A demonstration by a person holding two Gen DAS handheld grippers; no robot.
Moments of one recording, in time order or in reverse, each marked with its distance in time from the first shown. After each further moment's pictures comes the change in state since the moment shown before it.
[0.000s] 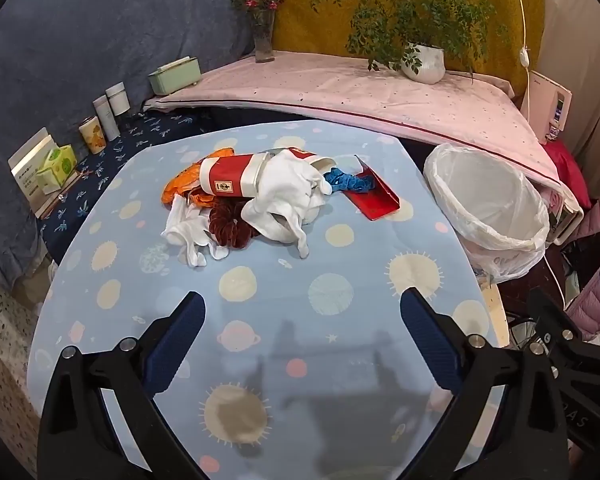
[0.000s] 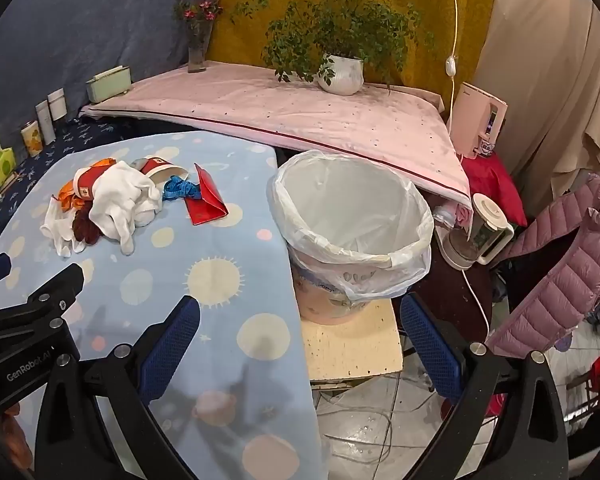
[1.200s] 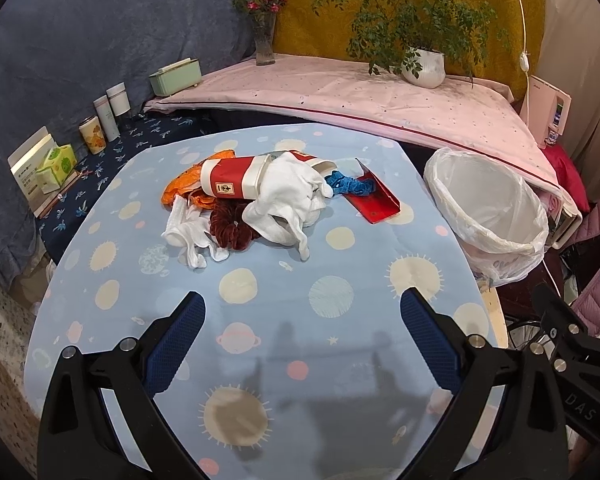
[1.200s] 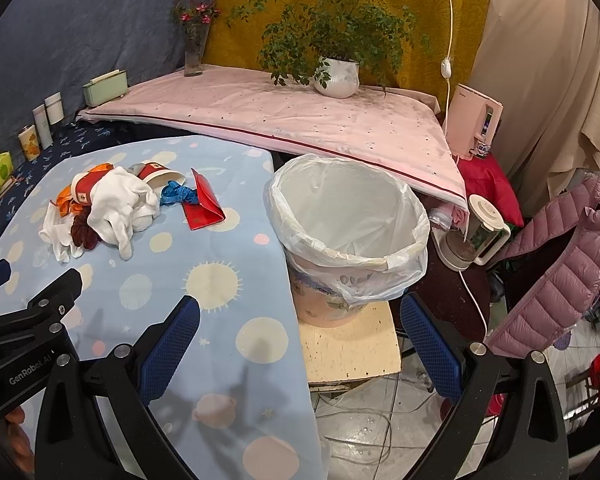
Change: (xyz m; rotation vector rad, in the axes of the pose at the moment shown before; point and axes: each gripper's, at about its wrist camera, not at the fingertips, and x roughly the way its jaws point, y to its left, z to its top) left arm -0.003 0.003 -0.002 -0.008 -0.038 0.011; right arm -0.003 -0.002 0.003 0.002 0.000 -0.002
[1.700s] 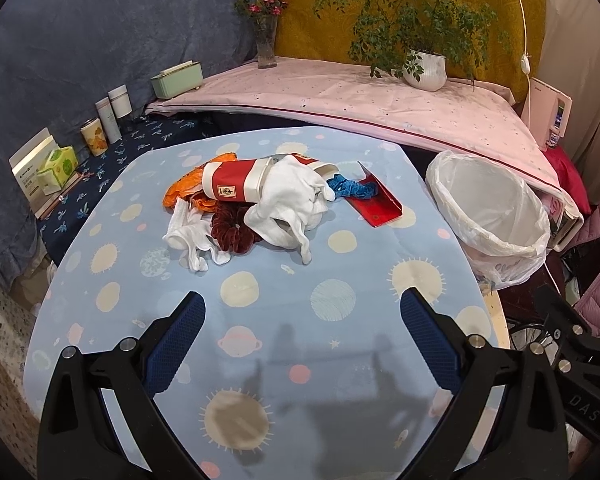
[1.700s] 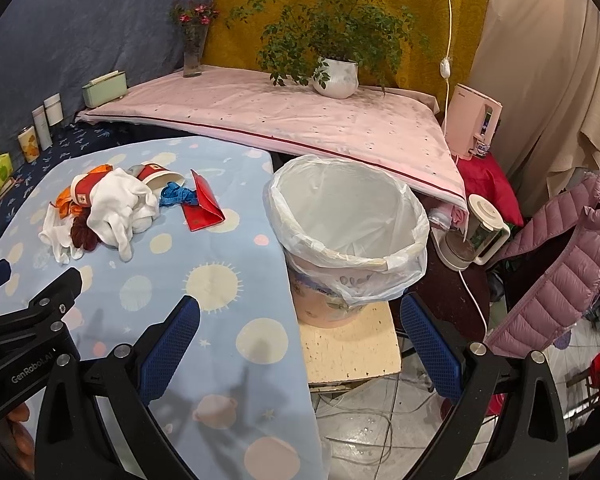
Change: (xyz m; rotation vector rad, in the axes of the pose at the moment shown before) left arm 0.001 0.003 0.001 -0.002 -0.010 0.001; right arm -0.003 -0.004 0.004 0.003 0.000 -0.005
